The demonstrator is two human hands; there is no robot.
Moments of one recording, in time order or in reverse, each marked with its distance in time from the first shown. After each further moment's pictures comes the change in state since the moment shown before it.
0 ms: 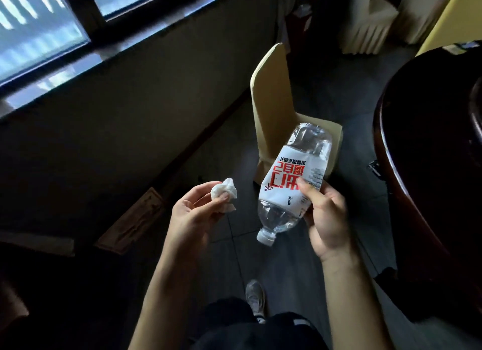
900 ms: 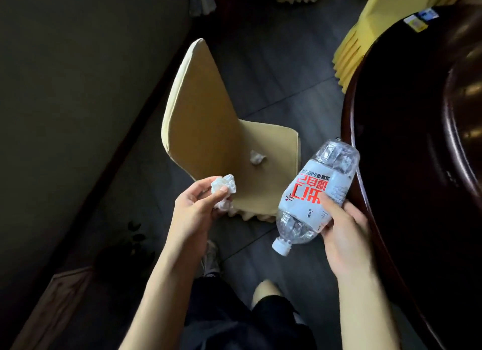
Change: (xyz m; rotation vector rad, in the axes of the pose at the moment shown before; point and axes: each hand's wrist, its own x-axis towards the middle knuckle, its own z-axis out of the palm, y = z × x) left_hand 0.444 -0.021 0.210 0.138 -0.148 -0.335; right_hand 0.389 -0.075 -0.025 -0.042 0.563 0.114
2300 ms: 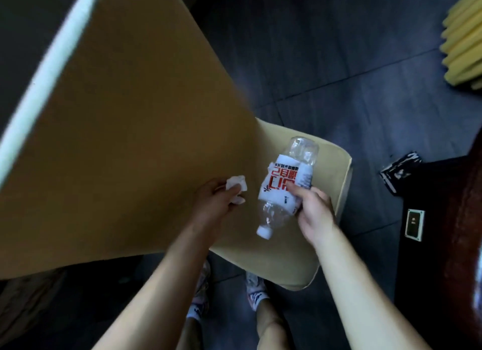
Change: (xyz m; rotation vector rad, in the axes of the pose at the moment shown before) left_hand 0.336 -0.070 0.092 0.142 0.278 -0.223; right_hand 0.401 0.080 0.132 -0.158 -0.298 0.397
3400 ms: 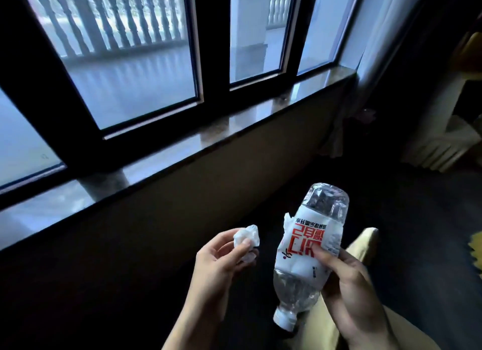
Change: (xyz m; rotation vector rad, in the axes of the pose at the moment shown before) left_hand -0.188 0.234 -0.402 -0.439 -0.035 0.545; right_hand -0.324 -0.015 0.409 -0.113 -0.470 -0.378
